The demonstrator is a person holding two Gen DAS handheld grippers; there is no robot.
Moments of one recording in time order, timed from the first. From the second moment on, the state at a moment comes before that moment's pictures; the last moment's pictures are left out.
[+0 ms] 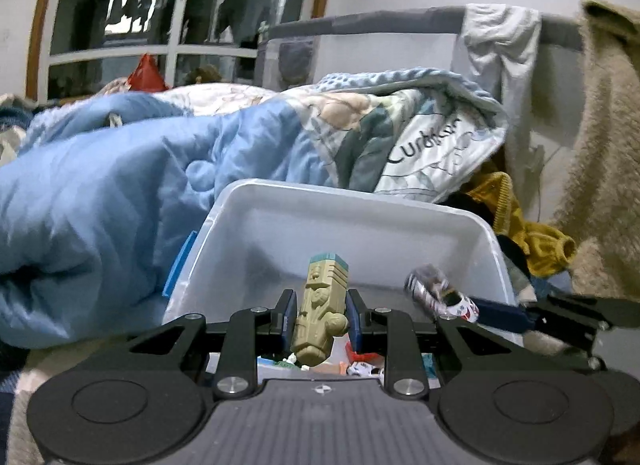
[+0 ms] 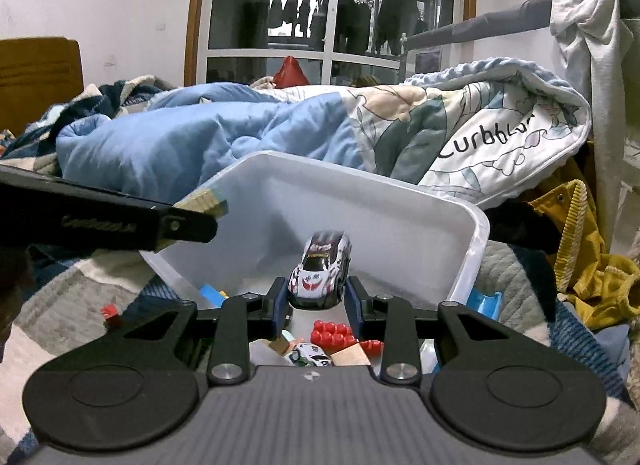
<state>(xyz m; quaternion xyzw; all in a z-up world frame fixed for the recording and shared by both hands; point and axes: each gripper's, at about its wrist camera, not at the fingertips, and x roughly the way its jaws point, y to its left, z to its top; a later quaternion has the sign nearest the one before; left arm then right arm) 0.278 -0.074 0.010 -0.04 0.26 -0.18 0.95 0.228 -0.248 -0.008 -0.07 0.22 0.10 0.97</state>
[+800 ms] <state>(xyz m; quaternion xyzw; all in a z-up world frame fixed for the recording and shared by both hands) 0.246 -0.032 -0.012 0.01 0.24 -0.13 0.96 0.188 -0.233 0.004 -0.08 0.18 0.15 0.97</state>
